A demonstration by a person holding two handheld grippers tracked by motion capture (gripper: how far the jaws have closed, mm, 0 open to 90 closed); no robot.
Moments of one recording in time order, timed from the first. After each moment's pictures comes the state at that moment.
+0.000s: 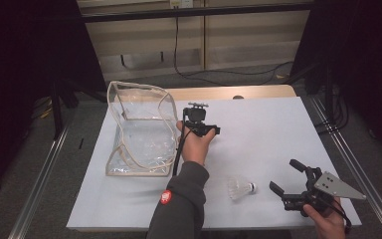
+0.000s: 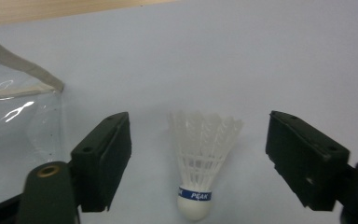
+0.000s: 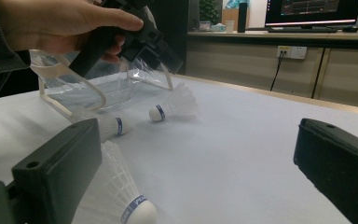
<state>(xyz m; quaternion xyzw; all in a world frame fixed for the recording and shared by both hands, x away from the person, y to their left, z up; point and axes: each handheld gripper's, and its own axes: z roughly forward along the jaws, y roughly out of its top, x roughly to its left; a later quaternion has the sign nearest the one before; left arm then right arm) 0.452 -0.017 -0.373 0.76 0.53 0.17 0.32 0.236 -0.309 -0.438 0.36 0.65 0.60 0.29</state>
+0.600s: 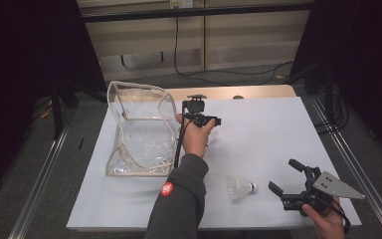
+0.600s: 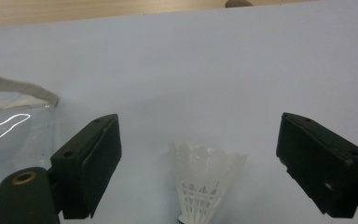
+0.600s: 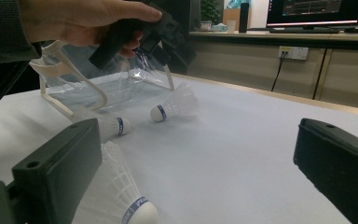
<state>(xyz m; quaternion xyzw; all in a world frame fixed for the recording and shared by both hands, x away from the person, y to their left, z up) 0.478 -0.021 -0.372 0.75 0.55 0.15 0.32 0.237 -0.307 -0.438 0.35 0.66 0.60 0.29</state>
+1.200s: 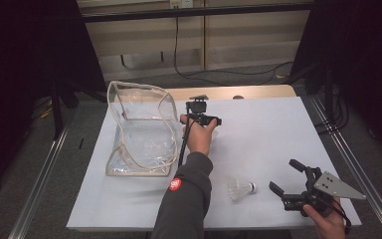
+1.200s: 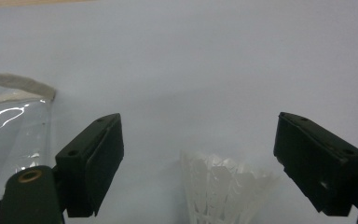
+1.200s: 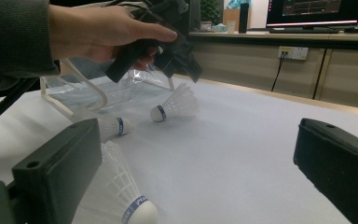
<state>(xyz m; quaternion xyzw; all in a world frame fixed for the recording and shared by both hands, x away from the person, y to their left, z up) 0.493 -0.032 -0.394 0.75 0.58 0.17 0.28 0.236 -0.308 -0.438 0.35 0.65 0.60 0.29</state>
